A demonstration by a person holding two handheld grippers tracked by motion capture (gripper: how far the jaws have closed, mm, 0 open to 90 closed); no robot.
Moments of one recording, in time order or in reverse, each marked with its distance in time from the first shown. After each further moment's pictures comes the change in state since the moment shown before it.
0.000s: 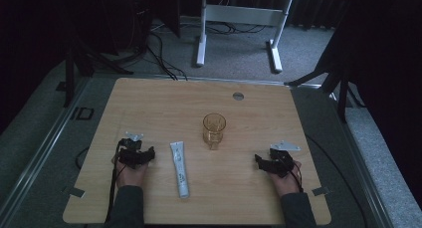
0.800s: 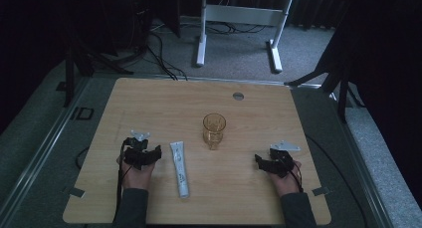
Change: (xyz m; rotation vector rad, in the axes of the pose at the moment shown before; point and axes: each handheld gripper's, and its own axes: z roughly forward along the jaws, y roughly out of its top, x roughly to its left) left arm -0.028 0.010 -0.034 -0.049 -0.053 0.012; right arm 0.000 0.000 0.000 0.000 0.000 -0.001
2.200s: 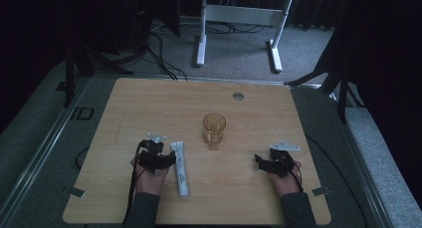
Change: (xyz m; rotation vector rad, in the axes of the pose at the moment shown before) left arm -0.044 0.002 -0.008 0.068 -0.067 0.046; right arm 0.000 0.000 0.000 0.000 0.000 0.001
